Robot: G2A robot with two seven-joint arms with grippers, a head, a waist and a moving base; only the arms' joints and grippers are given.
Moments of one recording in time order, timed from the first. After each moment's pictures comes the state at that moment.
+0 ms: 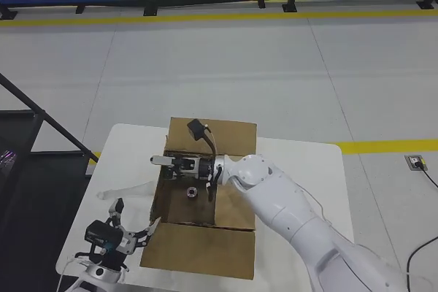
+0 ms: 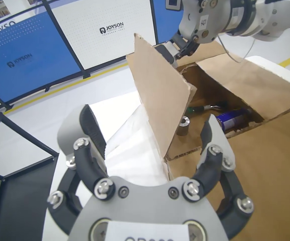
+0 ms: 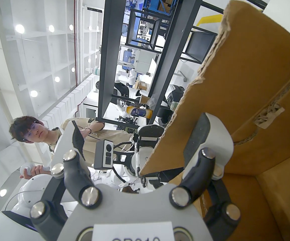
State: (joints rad) left arm 1.65 -1.17 -1.59 -1.90 1.45 -0.18 0.26; right arm -0.22 -1.70 0.61 -0.51 0.54 -0.56 0.89
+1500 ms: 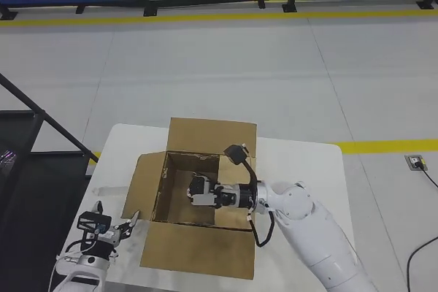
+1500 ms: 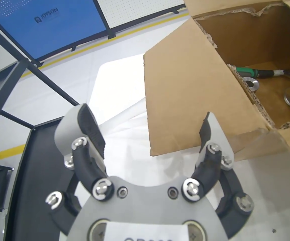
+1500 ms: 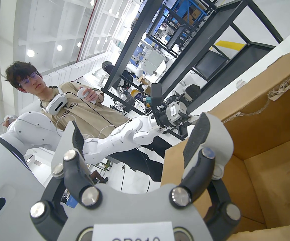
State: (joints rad) left arm 1.57 -1.18 -1.65 -1.70 1.45 -0.10 0.14; right arm -0.68 -1.44 1.03 -1.23 0.20 -0.62 1.01
